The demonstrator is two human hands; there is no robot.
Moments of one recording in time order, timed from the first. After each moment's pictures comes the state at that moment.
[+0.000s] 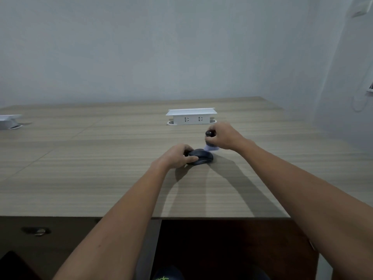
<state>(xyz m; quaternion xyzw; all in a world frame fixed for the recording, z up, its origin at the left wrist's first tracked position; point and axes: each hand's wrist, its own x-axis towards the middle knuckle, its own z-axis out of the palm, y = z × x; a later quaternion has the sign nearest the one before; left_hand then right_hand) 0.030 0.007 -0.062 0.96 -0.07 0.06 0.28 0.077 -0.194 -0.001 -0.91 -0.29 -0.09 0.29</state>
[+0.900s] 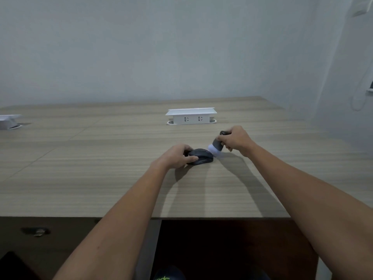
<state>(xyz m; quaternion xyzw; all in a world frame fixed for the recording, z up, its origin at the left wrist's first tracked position) 0.027 0.008 -0.061 0.95 -0.06 0.05 0.29 0.086 -0.220 -0.020 -0.86 -0.13 -0.02 0.49</state>
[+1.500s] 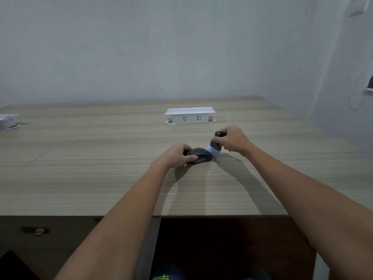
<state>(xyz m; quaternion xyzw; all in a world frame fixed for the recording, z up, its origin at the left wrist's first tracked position) 0.019 -0.001 -0.057 0.96 -0.06 0.06 0.28 0.074 -0.219 -0.018 -0.88 -0.21 -0.05 0.43</state>
